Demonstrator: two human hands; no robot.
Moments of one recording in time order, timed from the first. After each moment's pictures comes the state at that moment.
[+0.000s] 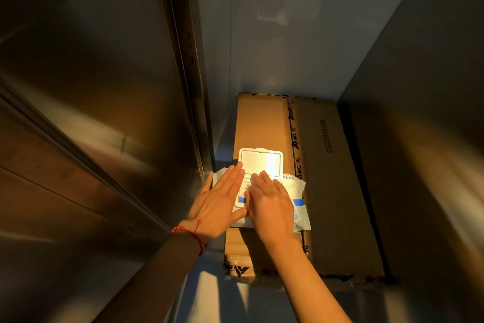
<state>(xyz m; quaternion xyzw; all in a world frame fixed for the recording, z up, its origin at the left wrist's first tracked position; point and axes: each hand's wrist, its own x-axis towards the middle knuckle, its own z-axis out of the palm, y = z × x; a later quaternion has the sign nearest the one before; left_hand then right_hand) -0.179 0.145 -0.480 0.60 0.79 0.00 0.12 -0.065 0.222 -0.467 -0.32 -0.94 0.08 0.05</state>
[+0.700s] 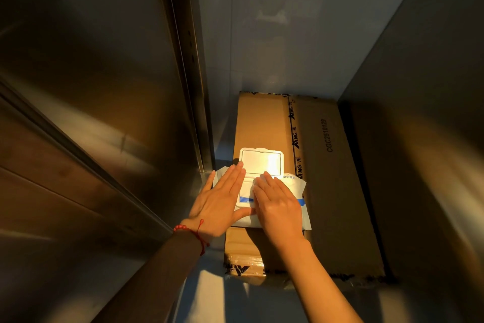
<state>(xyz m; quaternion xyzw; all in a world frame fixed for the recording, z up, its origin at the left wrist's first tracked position) -0.177 0.147 -0.481 0.59 0.80 0.01 0.13 -0.047 0.226 -0.467 -0.25 -0.95 0.01 0.16</state>
